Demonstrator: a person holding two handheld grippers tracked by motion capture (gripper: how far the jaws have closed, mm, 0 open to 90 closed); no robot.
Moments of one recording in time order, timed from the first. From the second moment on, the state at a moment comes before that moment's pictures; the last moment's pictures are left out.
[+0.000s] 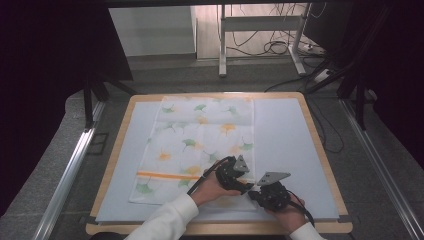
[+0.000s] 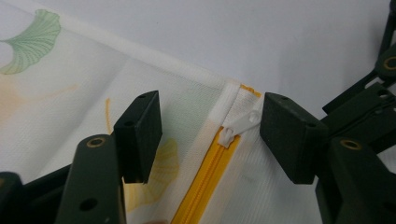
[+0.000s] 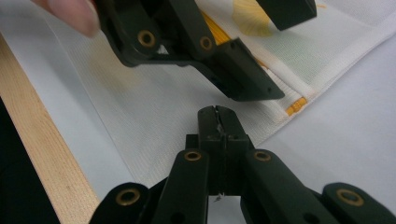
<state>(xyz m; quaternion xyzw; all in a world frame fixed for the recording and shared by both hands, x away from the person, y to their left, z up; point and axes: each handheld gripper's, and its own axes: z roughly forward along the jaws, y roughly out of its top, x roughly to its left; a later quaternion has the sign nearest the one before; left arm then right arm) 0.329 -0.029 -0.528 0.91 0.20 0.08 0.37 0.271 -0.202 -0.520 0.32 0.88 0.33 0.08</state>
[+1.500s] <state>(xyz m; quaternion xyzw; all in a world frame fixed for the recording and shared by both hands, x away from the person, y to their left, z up) 0.336 -0.034 -0.525 0.90 0.21 0.03 0.38 0.272 -0.202 -0.520 0.32 0.88 0.33 0.07</state>
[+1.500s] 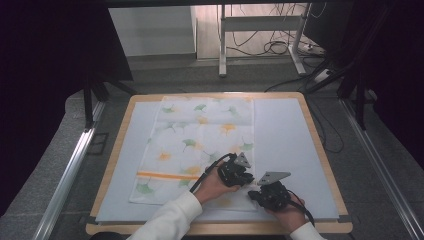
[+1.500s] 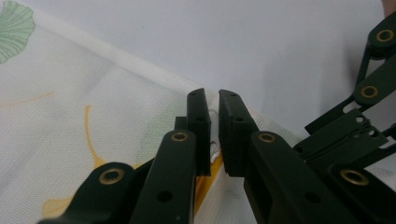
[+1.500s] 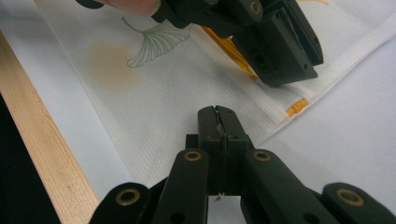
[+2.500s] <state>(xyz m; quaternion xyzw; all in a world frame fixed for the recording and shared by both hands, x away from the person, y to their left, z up) 0.332 -0.032 -0.521 0.91 0.20 0.05 0.36 0.274 -0.204 -0.521 0.33 0.88 0.34 0.06</state>
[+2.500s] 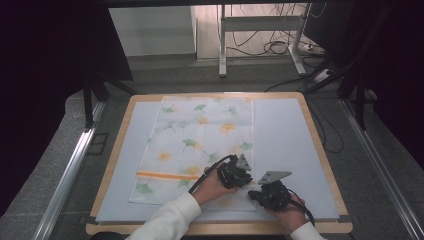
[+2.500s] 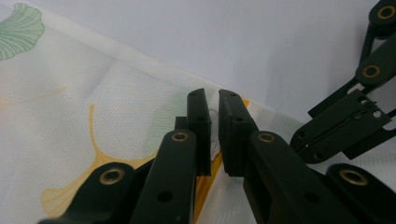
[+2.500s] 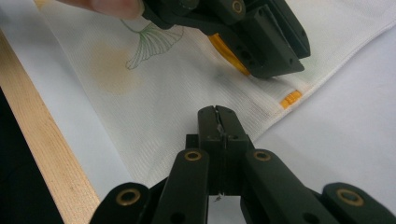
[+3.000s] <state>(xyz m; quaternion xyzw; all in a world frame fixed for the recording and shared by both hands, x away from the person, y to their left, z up) 0.331 -0.028 -0.520 0.92 0.19 0.06 0.35 0.279 -0.207 -0.521 0.36 0.87 0.34 0.04</state>
